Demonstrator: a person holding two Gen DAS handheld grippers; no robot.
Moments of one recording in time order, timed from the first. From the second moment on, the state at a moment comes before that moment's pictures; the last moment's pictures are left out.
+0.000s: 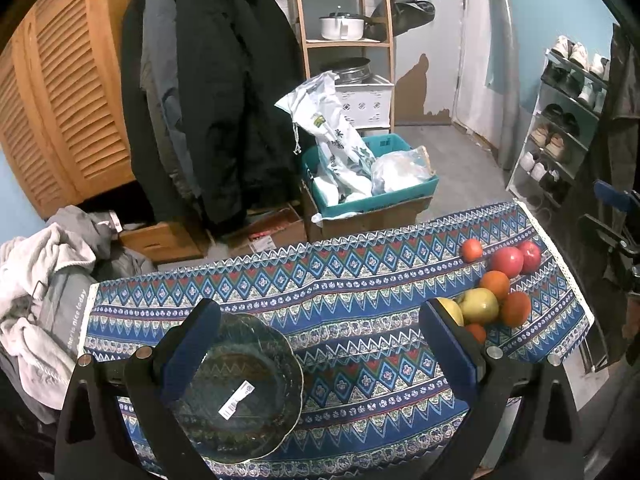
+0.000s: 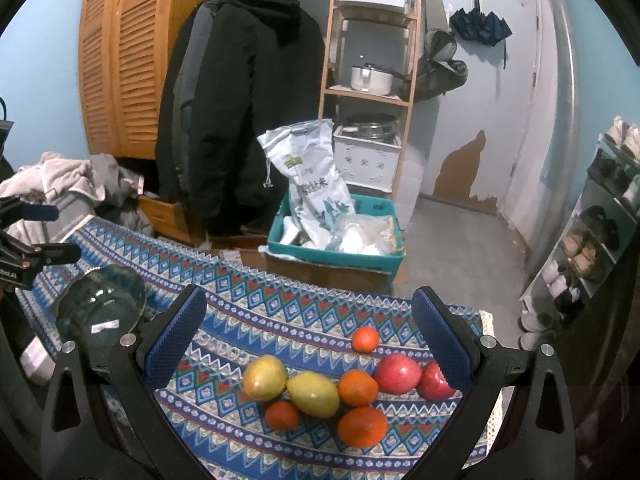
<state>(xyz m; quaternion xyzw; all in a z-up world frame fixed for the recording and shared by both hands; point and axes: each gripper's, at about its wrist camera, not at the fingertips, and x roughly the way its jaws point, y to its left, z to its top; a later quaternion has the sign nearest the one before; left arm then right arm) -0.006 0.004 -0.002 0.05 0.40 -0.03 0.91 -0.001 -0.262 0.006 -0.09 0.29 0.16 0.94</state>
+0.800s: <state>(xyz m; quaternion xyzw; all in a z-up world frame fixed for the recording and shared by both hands) -0.002 0.009 -0.008 0.04 0.41 -0.03 0.91 -0.004 -0.261 0.007 -0.09 0.29 0.18 0.94</state>
